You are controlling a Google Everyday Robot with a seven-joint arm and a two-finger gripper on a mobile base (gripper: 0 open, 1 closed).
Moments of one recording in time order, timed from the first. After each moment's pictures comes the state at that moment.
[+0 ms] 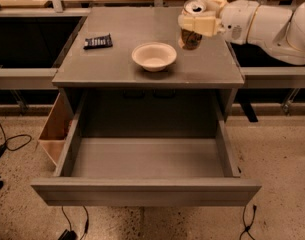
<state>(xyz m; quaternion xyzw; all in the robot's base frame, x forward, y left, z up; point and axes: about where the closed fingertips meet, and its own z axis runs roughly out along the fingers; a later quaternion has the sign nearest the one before) 0.695 -0.114 1.022 -0.40 0.59 0.28 0.65</state>
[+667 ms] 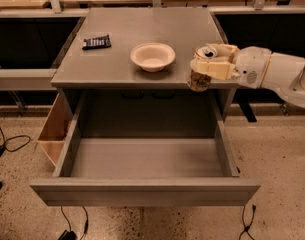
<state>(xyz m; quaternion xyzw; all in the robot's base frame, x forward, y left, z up) 0.624 -0.140 0.937 -0.38 0.62 0.34 0.60</state>
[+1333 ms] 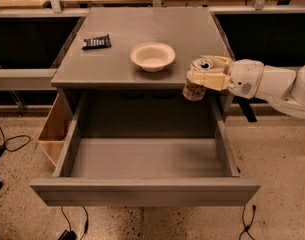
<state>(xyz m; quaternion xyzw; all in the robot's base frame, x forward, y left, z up) 0.620 -0.133 0.907 -0.38 0.61 0.37 0.59</state>
